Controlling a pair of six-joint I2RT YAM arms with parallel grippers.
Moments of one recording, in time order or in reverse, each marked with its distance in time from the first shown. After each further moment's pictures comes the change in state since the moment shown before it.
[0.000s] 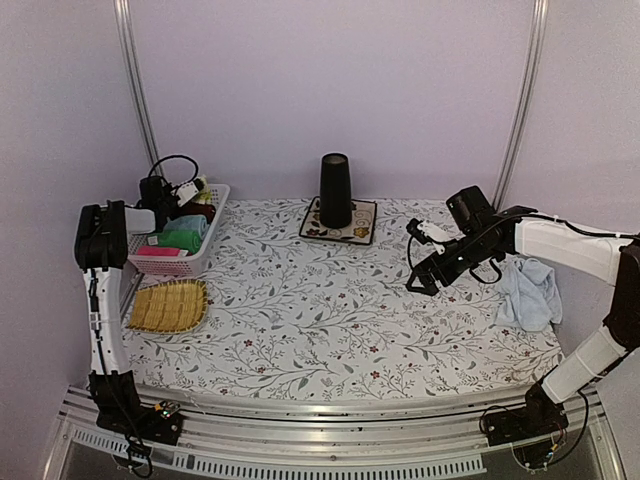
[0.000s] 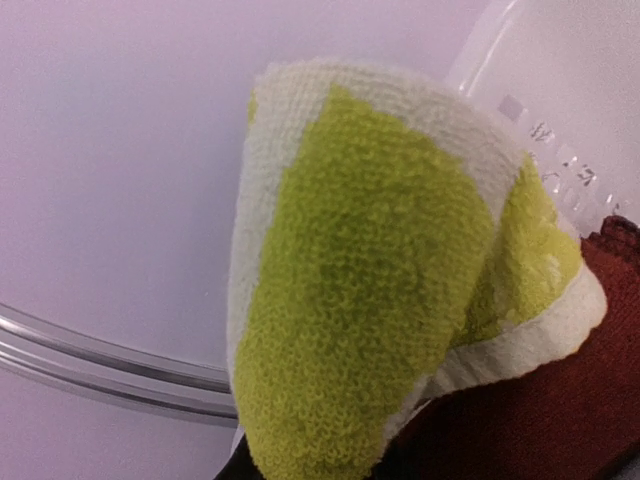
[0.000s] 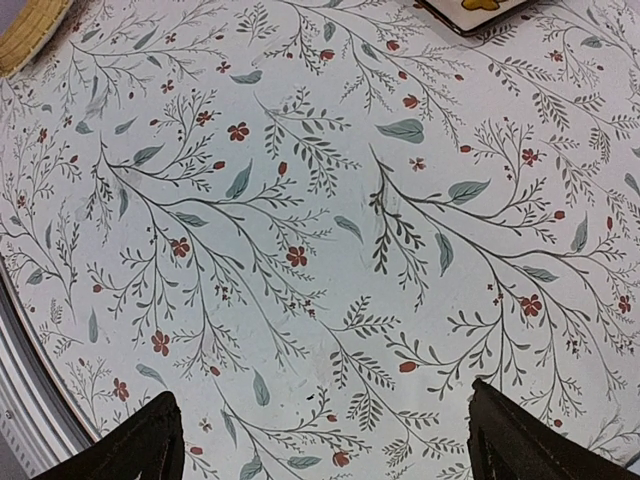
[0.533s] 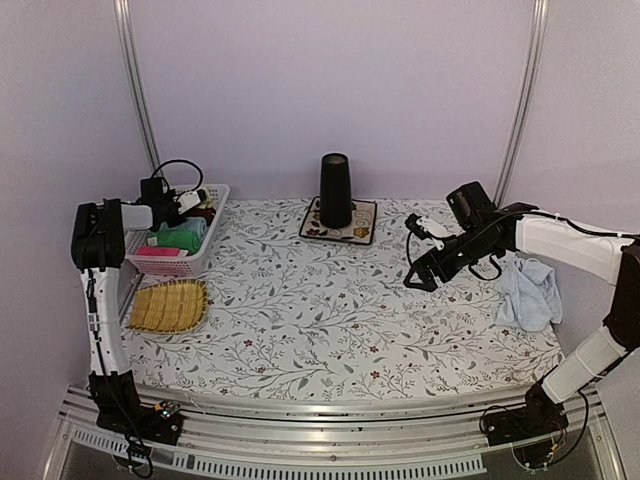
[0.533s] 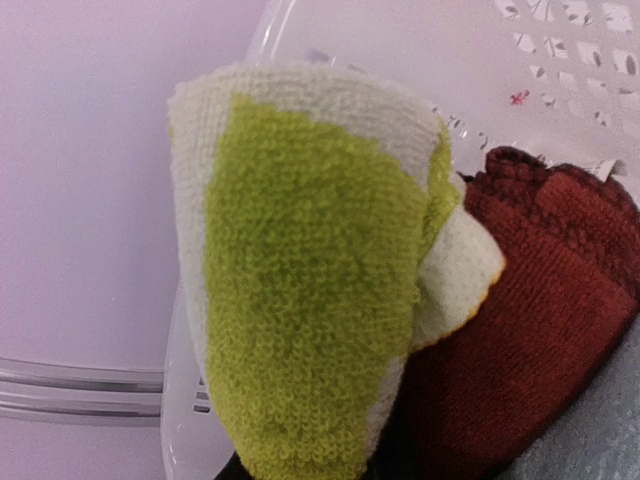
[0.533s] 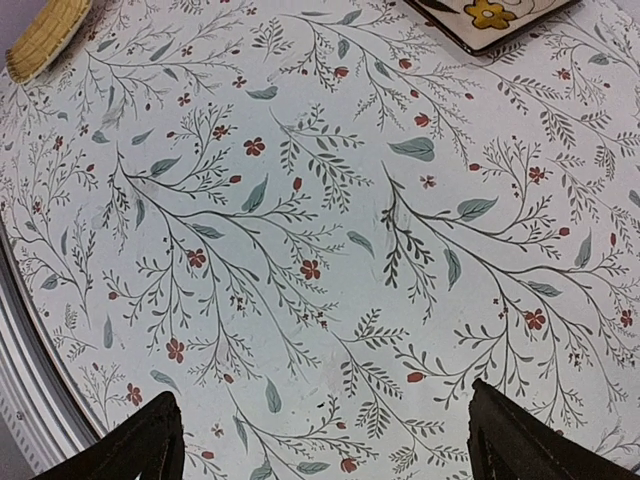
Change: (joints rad) left arm 0.001 -0.029 -0.004 -0.246 0.043 0.139; right arm 0.000 0.000 0.016 -0.002 -0.030 0.000
